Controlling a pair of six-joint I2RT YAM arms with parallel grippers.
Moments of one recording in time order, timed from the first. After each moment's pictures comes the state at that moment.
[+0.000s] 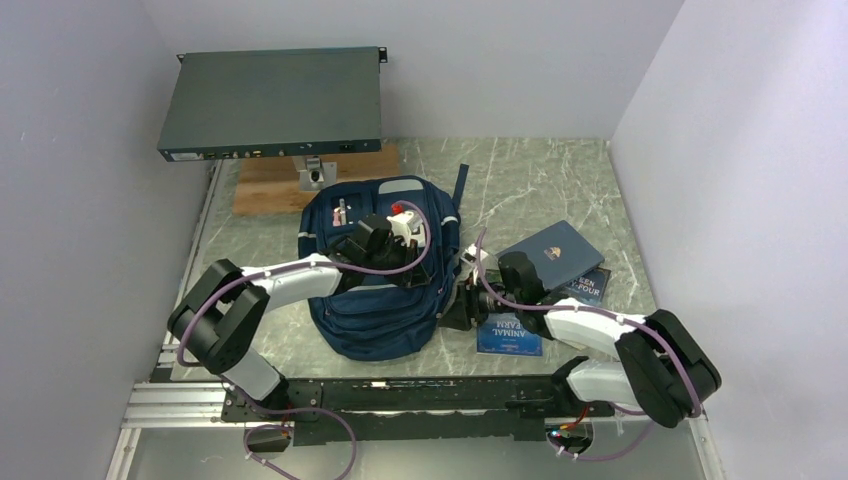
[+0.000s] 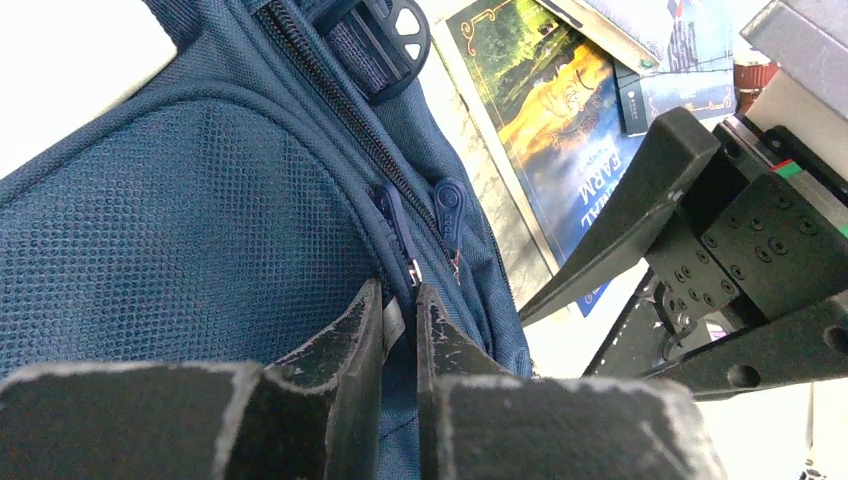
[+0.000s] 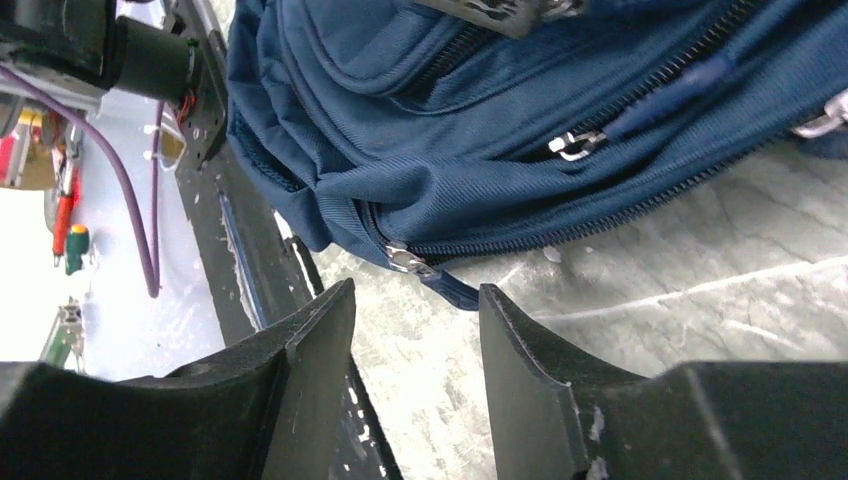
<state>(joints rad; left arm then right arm) -0.69 1.57 0.82 0.12 0.38 -0.44 0.57 1.22 0.34 0.28 -0.69 0.38</state>
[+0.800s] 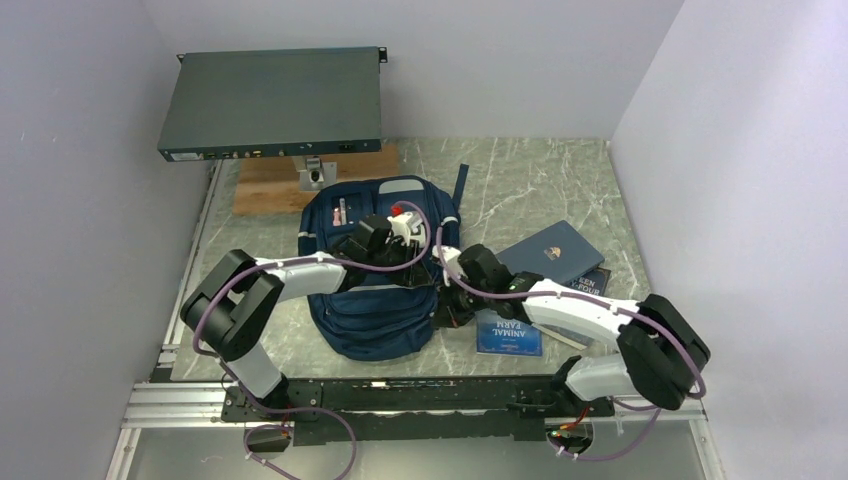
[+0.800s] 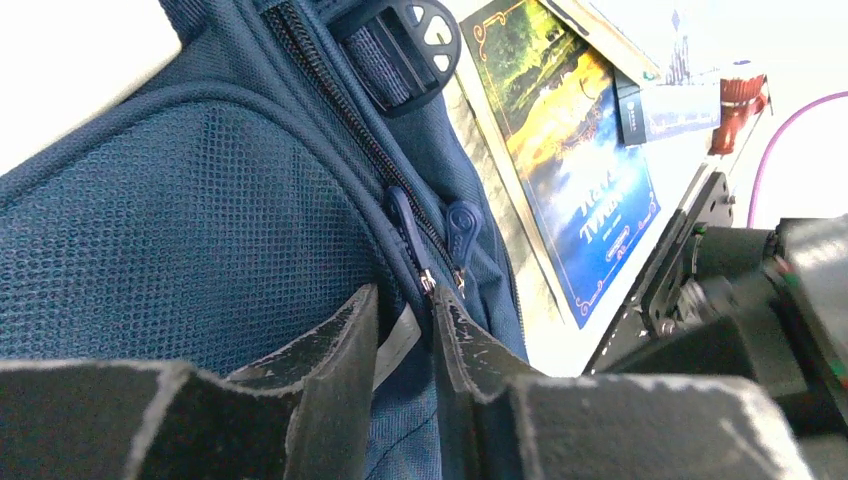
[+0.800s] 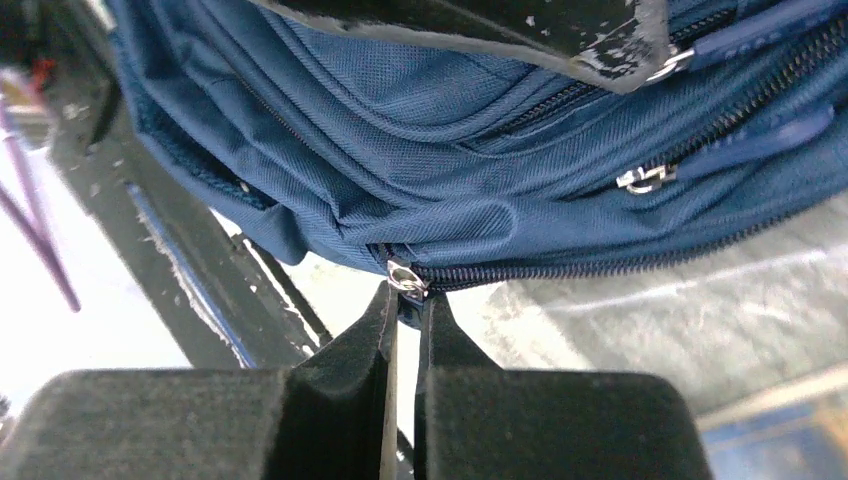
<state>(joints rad) -0.66 1.65 0.82 0.20 0.46 -0.48 0.76 1.33 0.60 -0.09 -0.47 0.29</state>
